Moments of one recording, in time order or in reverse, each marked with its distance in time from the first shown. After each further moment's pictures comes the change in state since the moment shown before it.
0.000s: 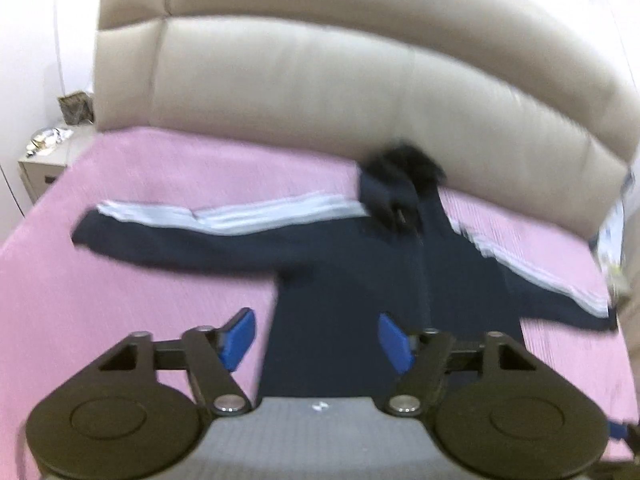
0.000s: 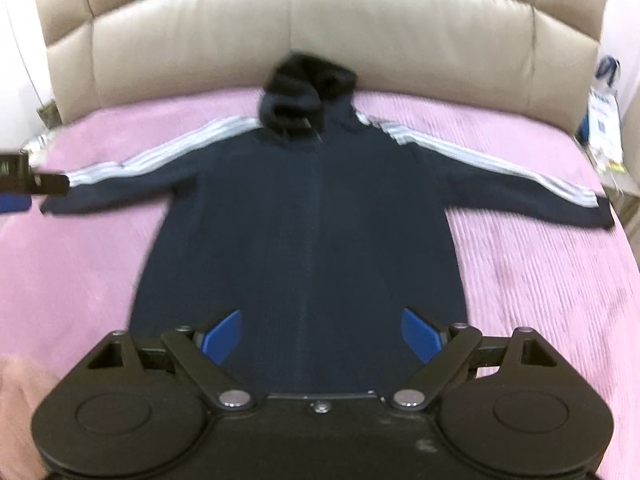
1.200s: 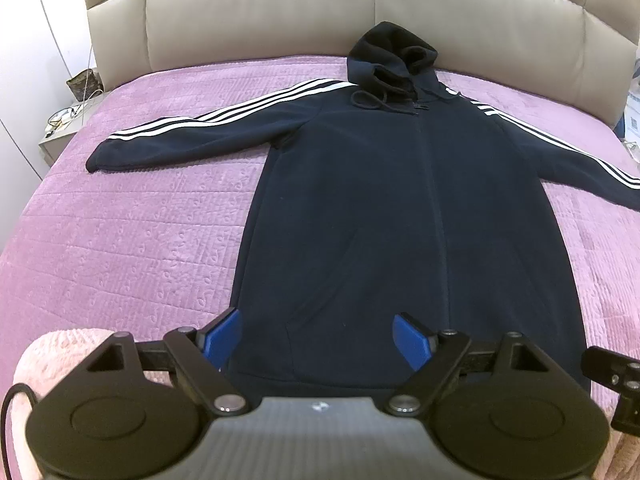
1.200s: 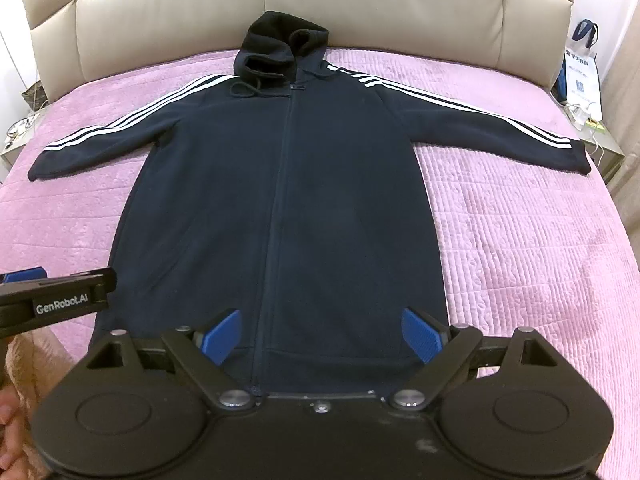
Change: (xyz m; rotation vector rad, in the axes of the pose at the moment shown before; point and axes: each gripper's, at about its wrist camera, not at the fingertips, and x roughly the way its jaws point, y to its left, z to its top) left arm -0.001 -0.095 -0.169 0.152 0.191 0.157; right arm -0.014 -0.032 -0.080 0.037 0.130 -0.068
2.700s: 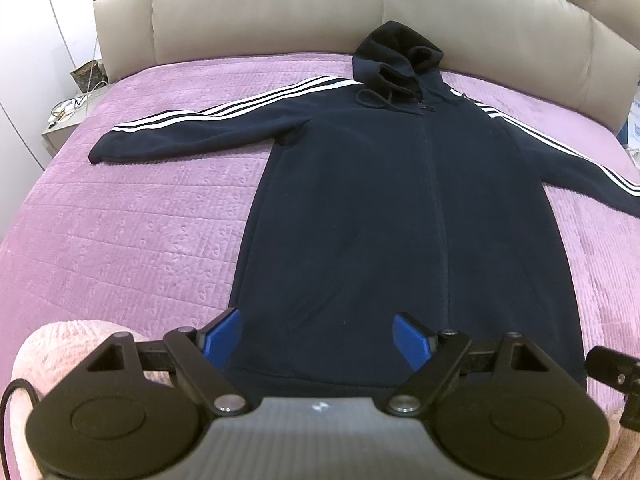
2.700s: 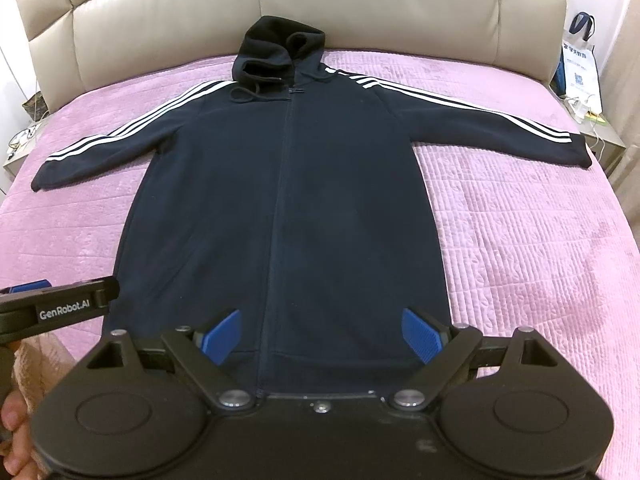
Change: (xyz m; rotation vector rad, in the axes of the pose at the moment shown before) left arm 0.003 0.004 -0.001 -0.018 0.009 0.000; right arm -0.006 -0.007 0.003 0.025 -0.009 0.020
